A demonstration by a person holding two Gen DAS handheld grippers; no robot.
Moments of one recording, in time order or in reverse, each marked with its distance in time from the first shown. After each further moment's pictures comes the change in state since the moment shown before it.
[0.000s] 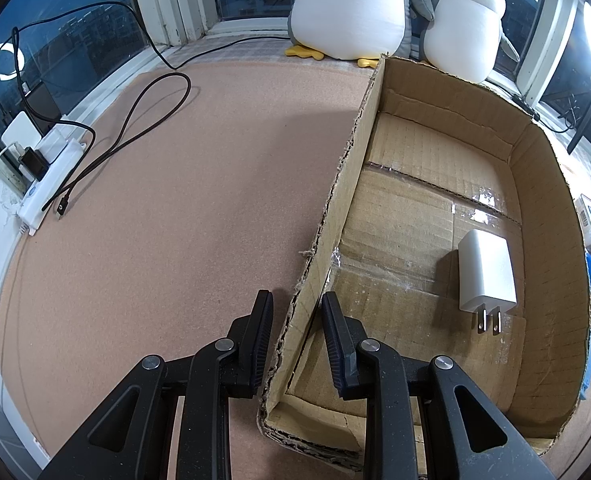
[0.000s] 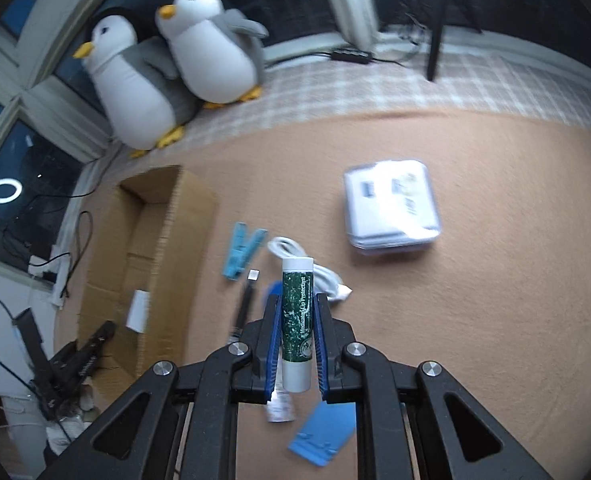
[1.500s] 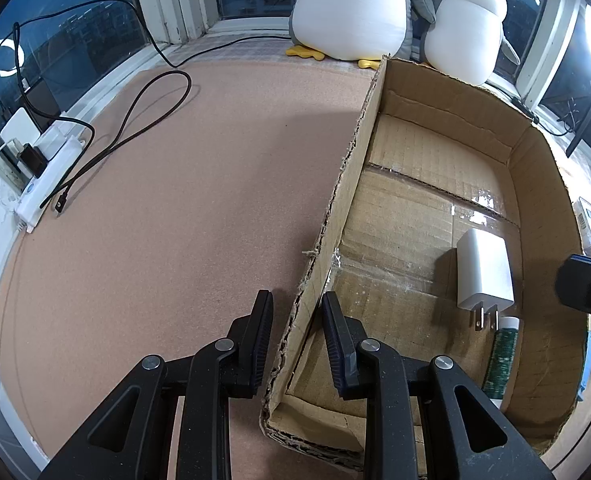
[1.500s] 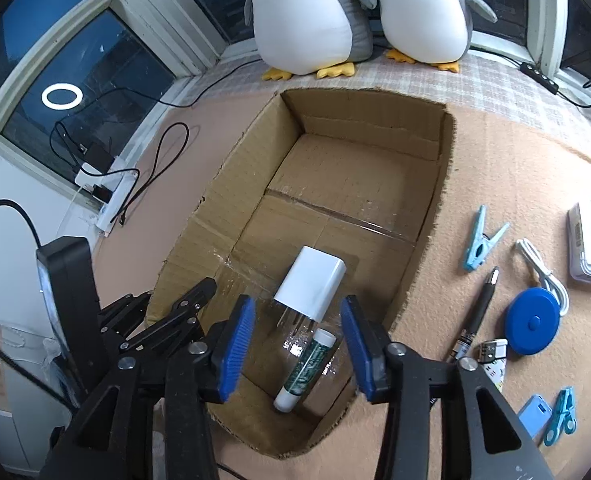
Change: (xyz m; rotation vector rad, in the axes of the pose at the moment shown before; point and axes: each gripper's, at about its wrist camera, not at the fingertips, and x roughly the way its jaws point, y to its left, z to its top) left arm 0.001 0.001 0.000 -0.008 -0.002 -0.013; right arm 0.063 0.168 -0.035 -0.264 0.096 0.133
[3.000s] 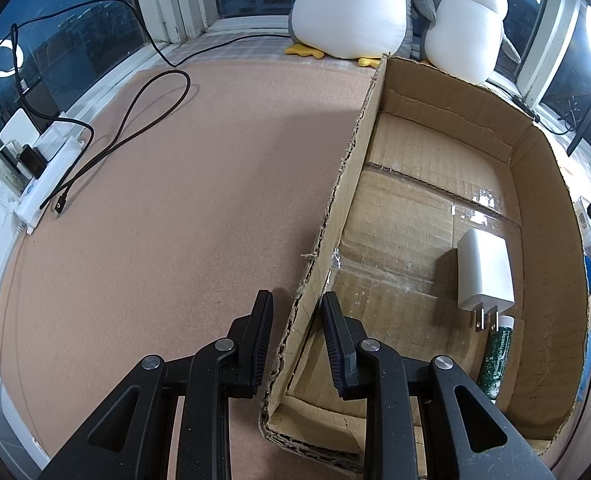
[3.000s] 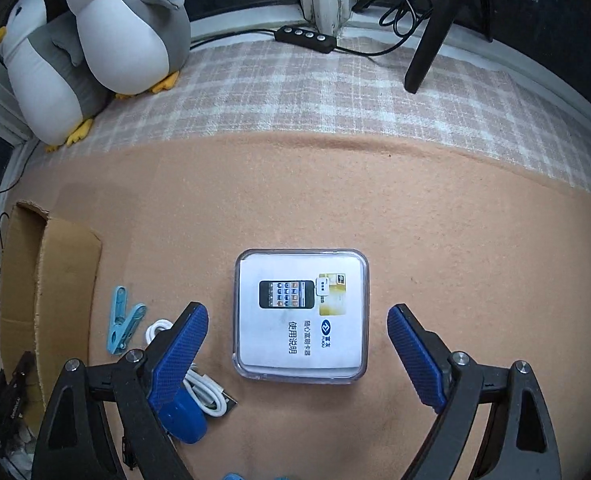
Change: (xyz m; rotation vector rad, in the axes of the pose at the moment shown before) left arm 0.002 -0.002 -0.001 -0.001 0.000 0.002; right arm -0.027 -0.239 0.051 0.220 0.079 -0.356
